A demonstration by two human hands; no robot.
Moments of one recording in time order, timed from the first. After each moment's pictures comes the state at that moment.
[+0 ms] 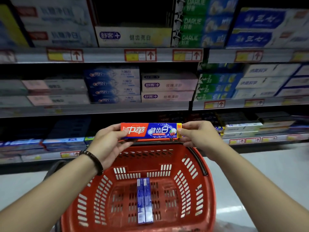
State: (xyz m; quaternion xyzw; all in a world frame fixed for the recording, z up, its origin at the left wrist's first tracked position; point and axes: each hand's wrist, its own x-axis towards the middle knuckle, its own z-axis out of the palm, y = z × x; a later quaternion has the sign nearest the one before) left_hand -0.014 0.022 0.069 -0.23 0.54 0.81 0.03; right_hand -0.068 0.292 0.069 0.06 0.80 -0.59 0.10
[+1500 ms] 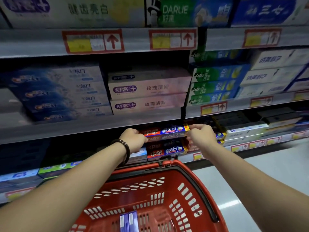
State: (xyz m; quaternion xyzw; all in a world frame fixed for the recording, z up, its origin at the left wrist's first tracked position) left_hand -0.222 0.104 -0.032 -0.19 0.83 0.51 0.14; right_hand -0.249 0.348 -0.070 0.23 0.81 -0.53 0.02
